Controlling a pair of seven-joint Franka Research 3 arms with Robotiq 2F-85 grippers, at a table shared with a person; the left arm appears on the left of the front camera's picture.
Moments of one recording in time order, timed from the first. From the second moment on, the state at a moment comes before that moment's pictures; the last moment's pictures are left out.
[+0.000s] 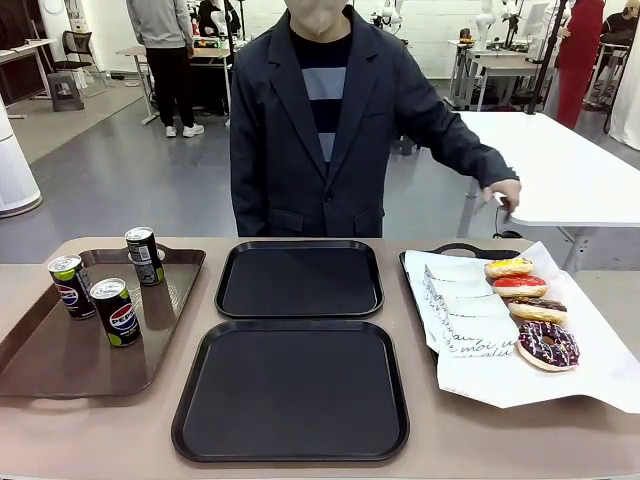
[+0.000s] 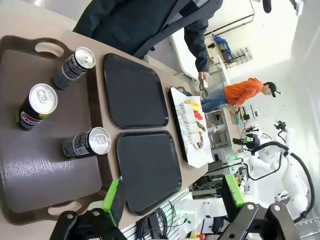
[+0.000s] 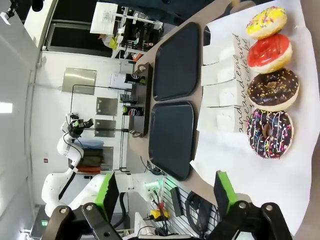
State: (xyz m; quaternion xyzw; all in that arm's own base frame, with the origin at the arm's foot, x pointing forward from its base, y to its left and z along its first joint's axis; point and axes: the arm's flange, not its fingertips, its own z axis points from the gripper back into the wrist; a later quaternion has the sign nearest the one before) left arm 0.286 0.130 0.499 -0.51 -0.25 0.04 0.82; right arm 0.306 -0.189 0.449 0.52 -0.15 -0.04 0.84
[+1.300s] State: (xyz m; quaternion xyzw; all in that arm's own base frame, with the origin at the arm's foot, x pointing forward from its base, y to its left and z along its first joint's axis) left arm 0.314 0.089 0.559 -0.39 -0.26 0.01 0.88; right arm 0.306 -0.188 0.450 0.53 -0.16 -0.04 0.83
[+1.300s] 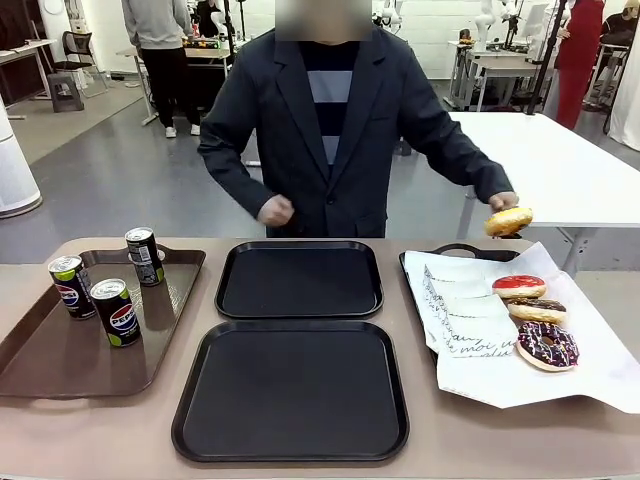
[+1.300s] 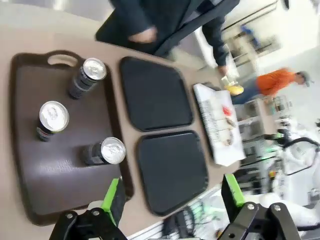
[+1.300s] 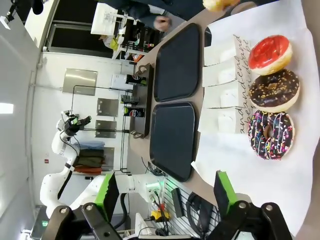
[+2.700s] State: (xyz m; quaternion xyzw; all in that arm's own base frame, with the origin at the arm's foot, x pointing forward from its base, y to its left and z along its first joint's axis) left arm 0.383 -0.101 0.521 0.08 -0.02 -0.12 0.99; right arm 0.306 -0.188 0.451 0.53 -0.16 -0.05 0.84
